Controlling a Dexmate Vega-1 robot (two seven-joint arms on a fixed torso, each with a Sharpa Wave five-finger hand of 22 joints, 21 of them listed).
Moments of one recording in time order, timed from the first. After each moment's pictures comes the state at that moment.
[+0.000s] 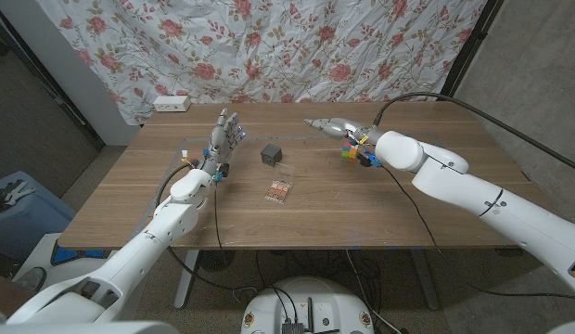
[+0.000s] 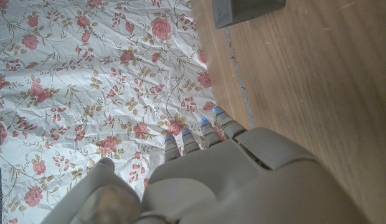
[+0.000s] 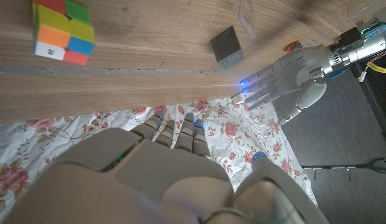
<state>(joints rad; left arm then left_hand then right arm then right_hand) 0.84 0.51 0.37 -1.30 -0.65 -0.29 -0.03 0.00 0.01 0.12 0.10 0.37 0.01 -0.21 0.19 0.19 -0.02 -0.15 0.20 0.19 0.03 -0.03 0.18 0.18 0.08 0.04 0.20 0.18 -0.67 -0.83 -0.70 -2.05 -0.11 -0.39 0.18 0.07 0.10 0.21 0.11 0.21 0.11 0.00 0.18 0.17 0.16 -0.01 0.19 0.18 -0.09 0.00 0.20 0.32 0.03 -0.03 0.19 0.17</state>
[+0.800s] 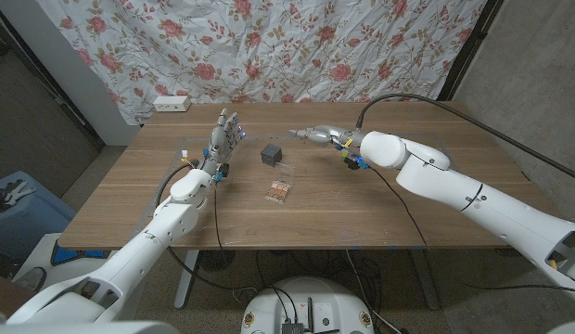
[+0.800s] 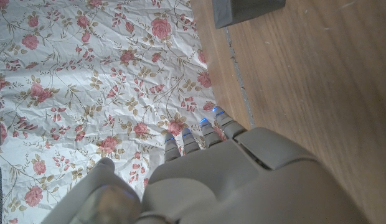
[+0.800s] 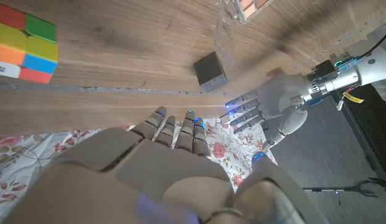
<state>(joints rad) 0.84 0.51 0.37 -1.30 -0.65 -0.29 -0.03 0.00 0.01 0.12 0.10 0.37 0.01 -0.21 0.19 0.19 -0.02 -0.15 0.20 0.19 0.03 -0.03 0.18 0.18 0.08 0.04 0.20 0.18 -0.59 -0.77 -0.79 -2.01 -0.16 -0.42 0.30 0.08 0.10 0.21 0.11 0.21 0.13 0.02 0.19 0.17 0.19 0.00 0.20 0.19 -0.04 0.00 0.22 0.30 0.08 -0.03 0.20 0.17</state>
